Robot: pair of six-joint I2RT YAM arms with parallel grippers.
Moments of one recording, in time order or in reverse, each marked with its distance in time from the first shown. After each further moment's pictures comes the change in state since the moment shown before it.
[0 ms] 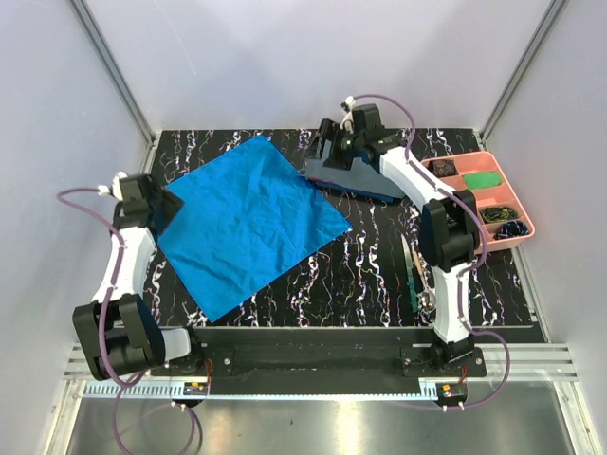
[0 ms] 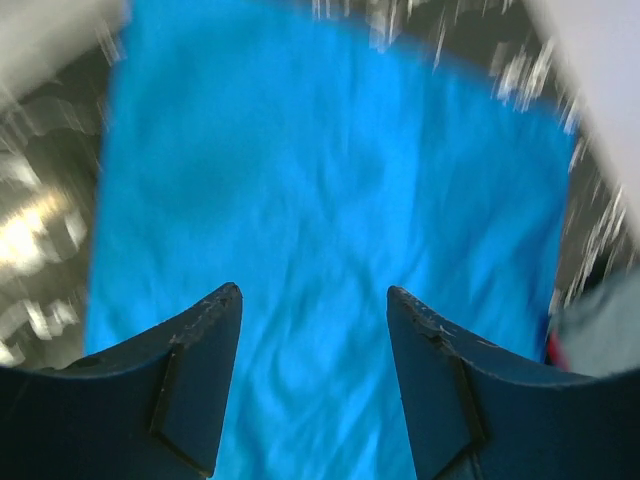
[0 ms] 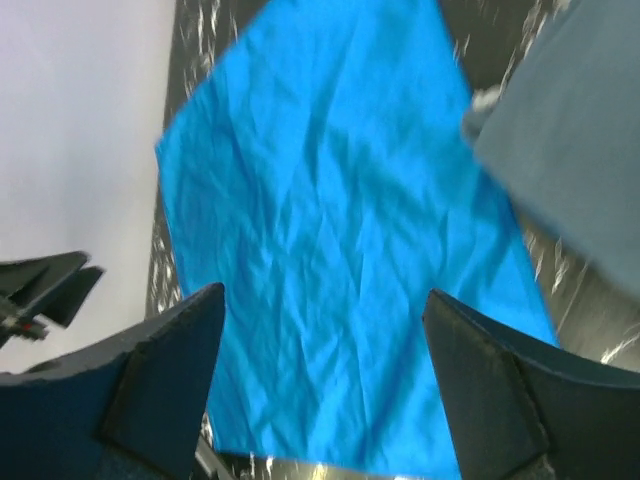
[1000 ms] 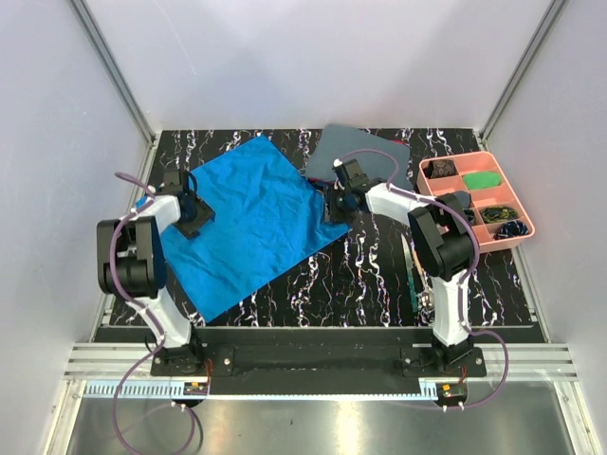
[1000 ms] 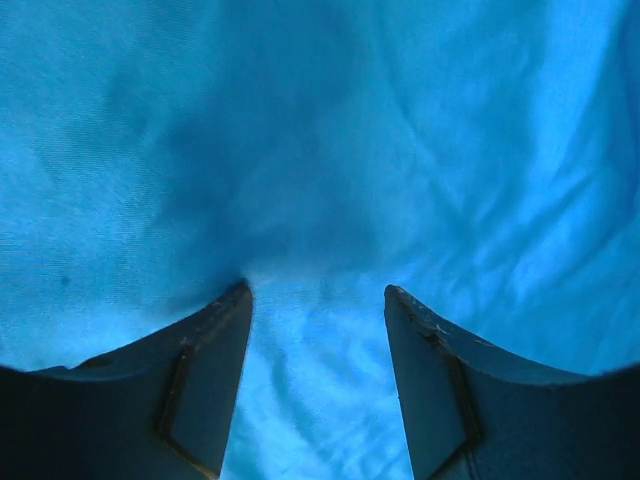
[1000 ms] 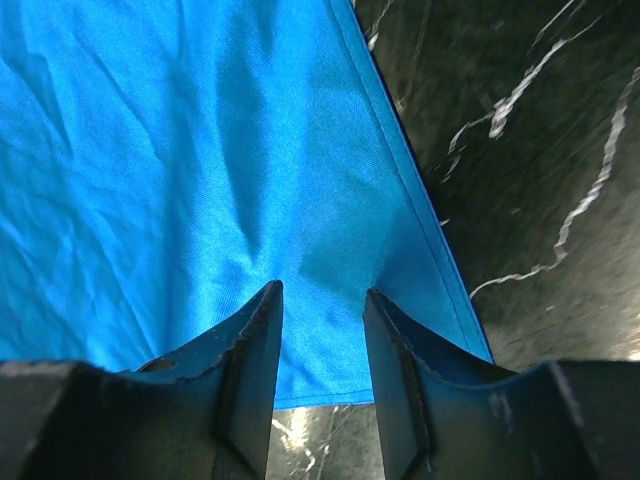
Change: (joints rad) left arm -0.148 0.483 0.085 -0.026 0.043 -0.008; right arm 0.122 -0.106 -0.512 -0.010 0.287 -0.165
